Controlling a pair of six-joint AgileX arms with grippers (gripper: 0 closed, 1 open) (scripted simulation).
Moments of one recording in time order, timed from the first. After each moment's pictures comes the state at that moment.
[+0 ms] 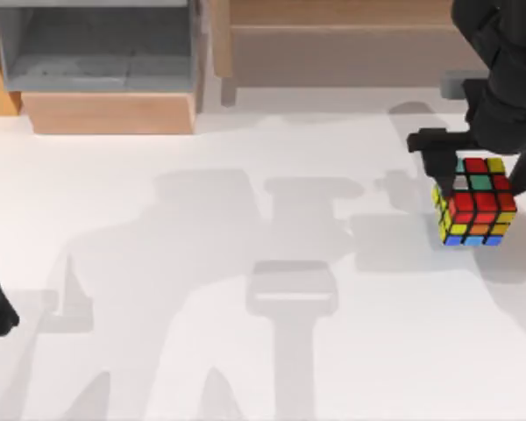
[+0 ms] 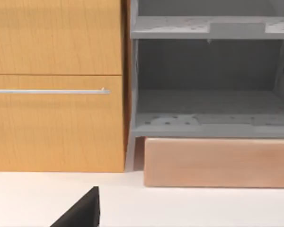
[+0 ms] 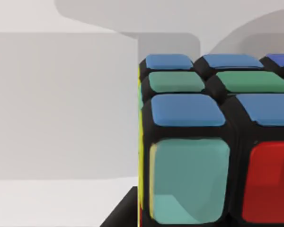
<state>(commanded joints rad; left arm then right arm) 0.00 0.00 0.00 0.00 0.00 0.00 0.26 2.07 1.68 -1.18 0.02 0.28</state>
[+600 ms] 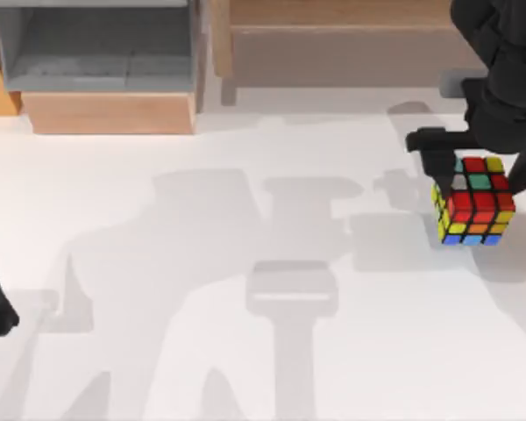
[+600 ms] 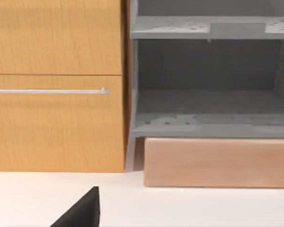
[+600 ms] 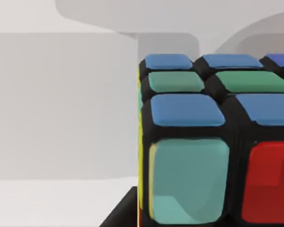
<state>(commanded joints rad) 0.00 0.00 0.00 0.00 0.00 0.00 0.27 2.06 1.67 -1.17 0.02 0.28</state>
